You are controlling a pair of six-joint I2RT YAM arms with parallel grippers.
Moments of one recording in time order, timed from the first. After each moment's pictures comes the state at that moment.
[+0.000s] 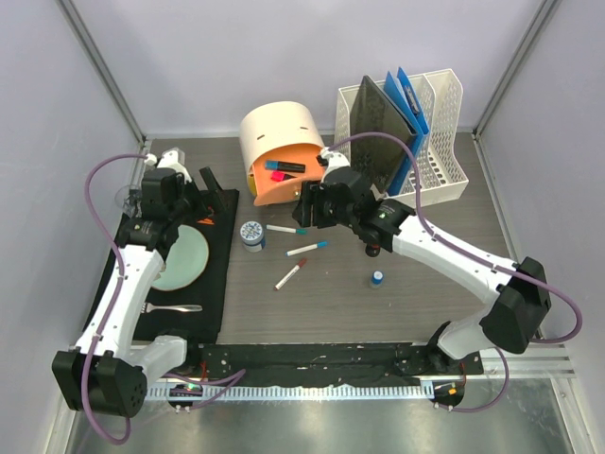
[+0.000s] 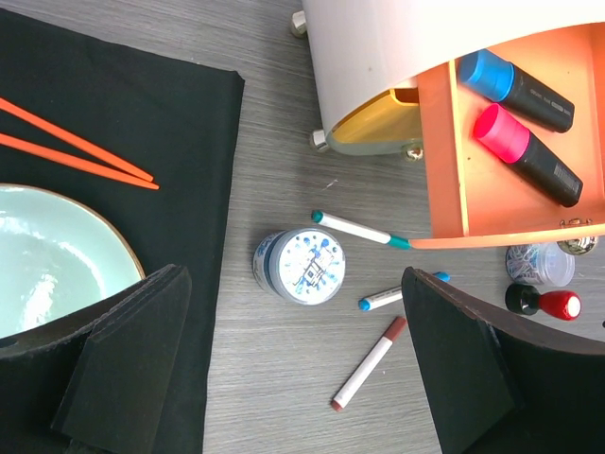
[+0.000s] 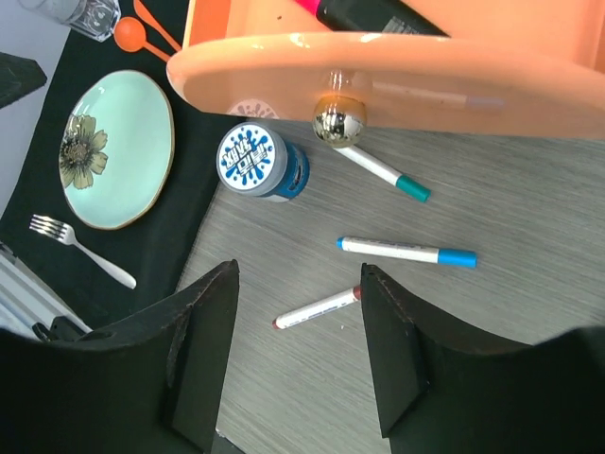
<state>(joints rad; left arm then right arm) -0.11 1.07 1.02 -0.49 0.09 -0.43 0.82 1.45 1.26 -0.35 0.11 0.53</state>
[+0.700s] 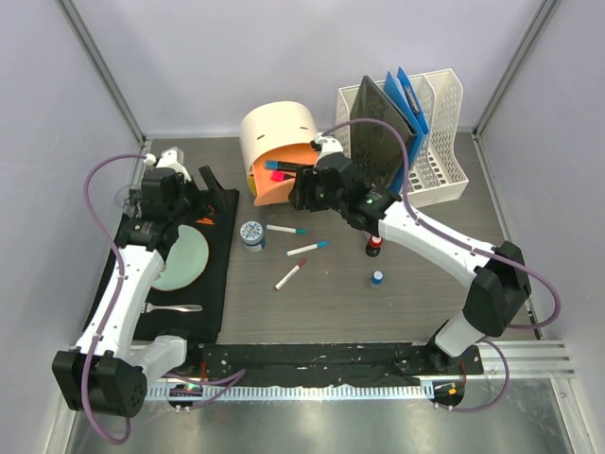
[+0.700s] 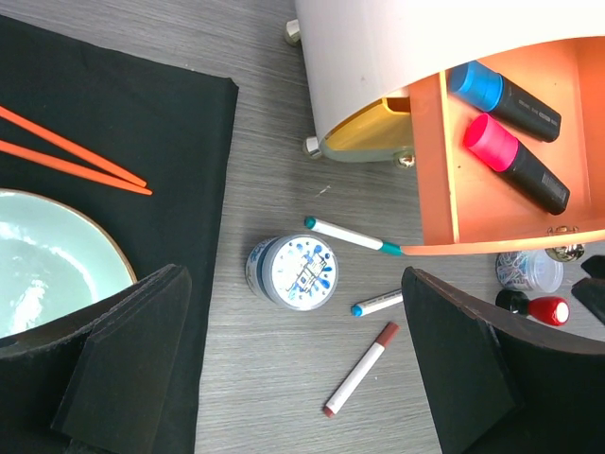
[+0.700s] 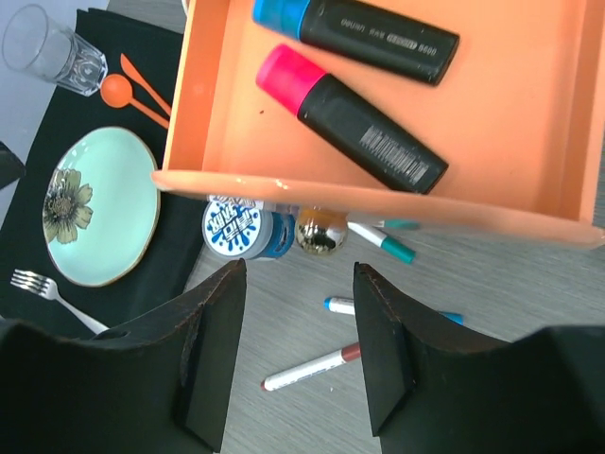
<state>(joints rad) -0.11 1.07 1.01 -0.46 0.09 -0.45 0.78 1.57 1.36 -0.28 0.14 0.50</state>
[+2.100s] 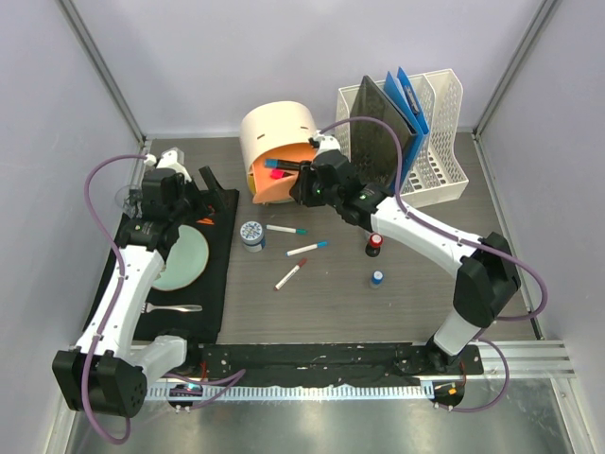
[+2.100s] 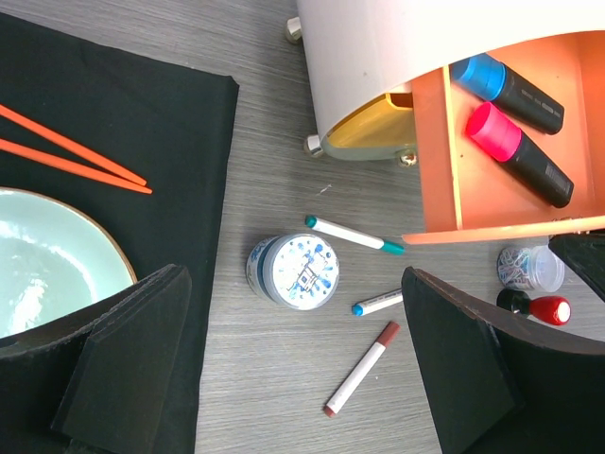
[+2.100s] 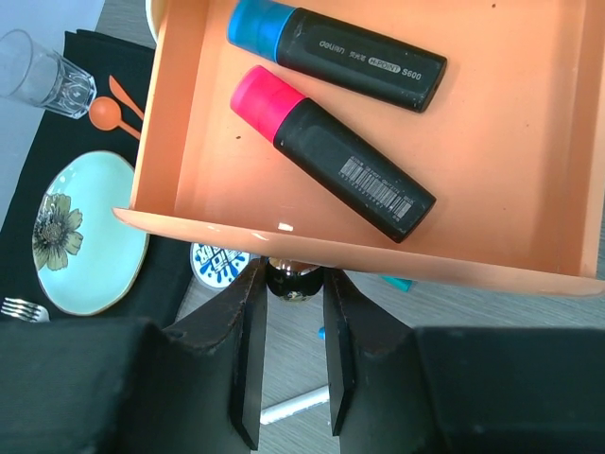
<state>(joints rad) -0.11 1.07 1.00 -0.46 0.09 -0.45 0.74 1.64 1.38 -0.22 0.13 0.50</state>
